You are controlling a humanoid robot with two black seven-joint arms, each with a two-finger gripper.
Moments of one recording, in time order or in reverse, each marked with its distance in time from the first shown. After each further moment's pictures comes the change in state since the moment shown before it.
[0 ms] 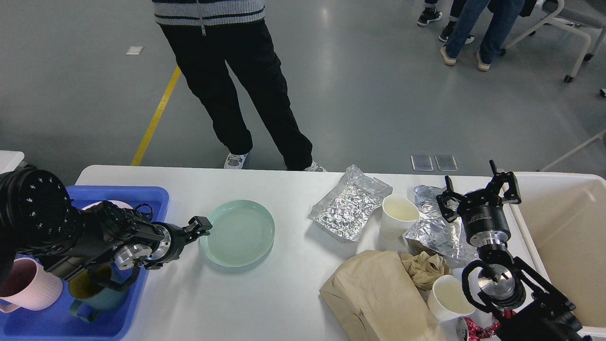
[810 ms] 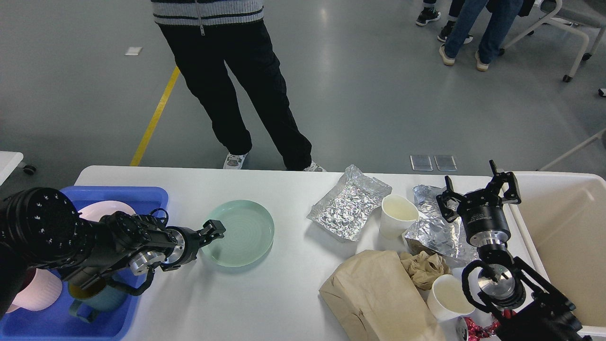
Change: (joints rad) left arm 0.096 -0.023 -0.117 0.107 0.094 0.001 0.006; right arm 0.000 0.000 0.000 0.000 0.000 0.000 -0.001
